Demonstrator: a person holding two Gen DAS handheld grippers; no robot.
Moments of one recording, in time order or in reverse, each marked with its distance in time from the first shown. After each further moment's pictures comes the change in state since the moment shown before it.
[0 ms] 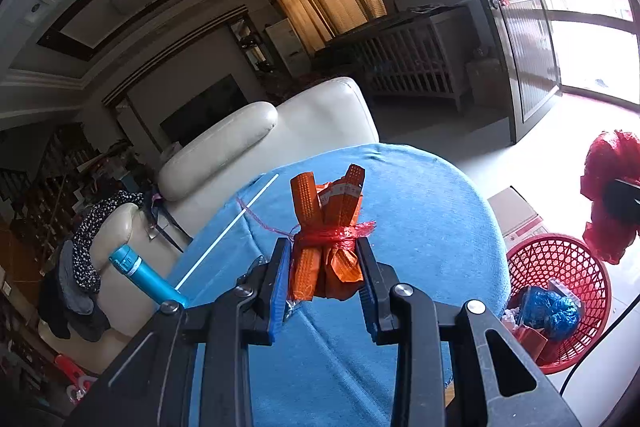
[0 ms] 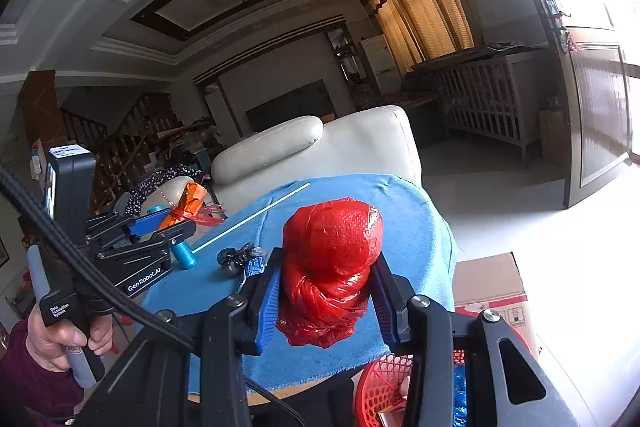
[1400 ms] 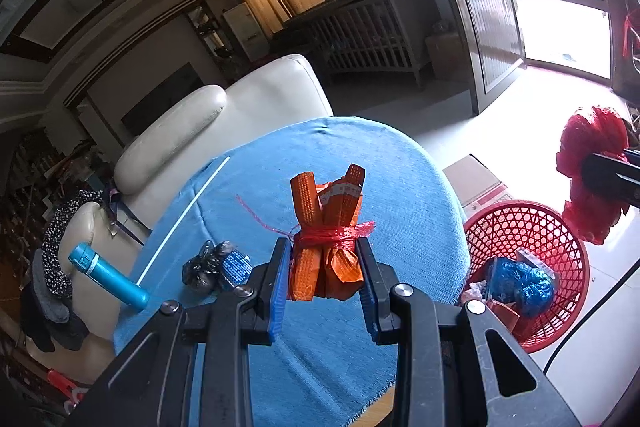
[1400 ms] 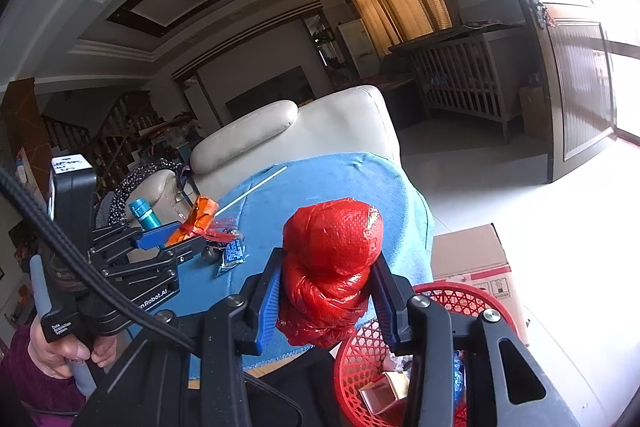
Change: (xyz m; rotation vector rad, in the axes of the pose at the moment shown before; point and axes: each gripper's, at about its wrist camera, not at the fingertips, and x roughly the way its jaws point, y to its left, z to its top) left arm 0.014 -0.042 -0.009 0.067 0.076 -0.136; right arm 0.009 -0.014 -0.005 0.060 0.061 -0.065
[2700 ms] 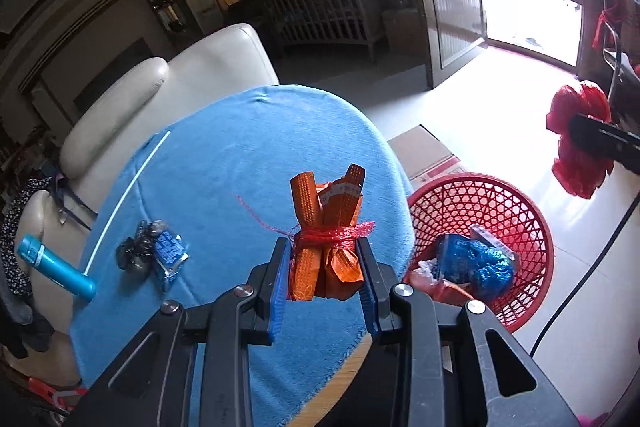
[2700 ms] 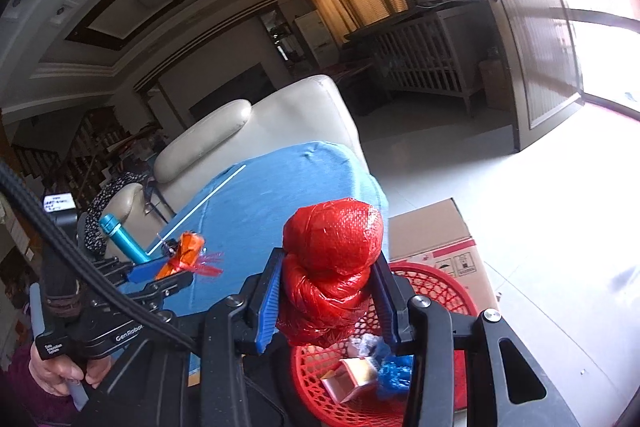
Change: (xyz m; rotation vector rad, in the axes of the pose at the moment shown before) left arm 0.031 -0.034 -0.007 0.021 0.102 -0.190; right arm 0.000 -0.051 -0.007 0.120 0.028 -0.114
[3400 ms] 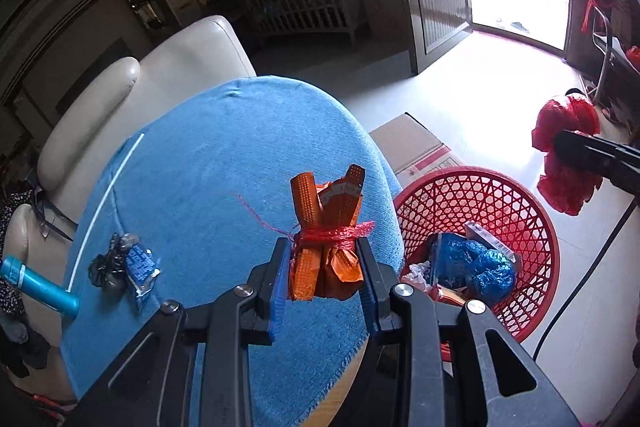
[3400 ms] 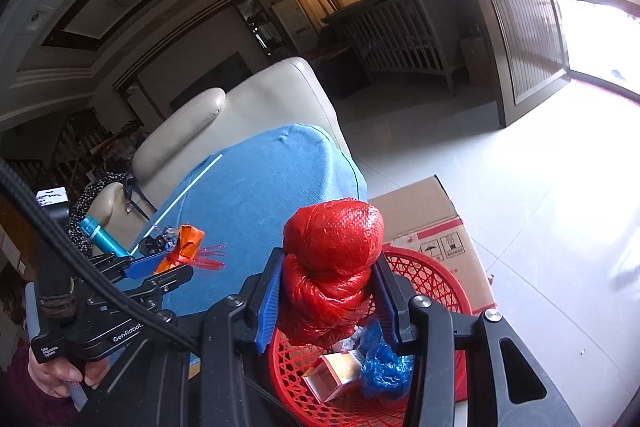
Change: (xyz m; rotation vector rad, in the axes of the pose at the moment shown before) left arm 0.042 -0.017 0.013 0.049 0.046 -0.056; right arm 0.031 -0.023 -0.006 0.058 0.073 -0.051
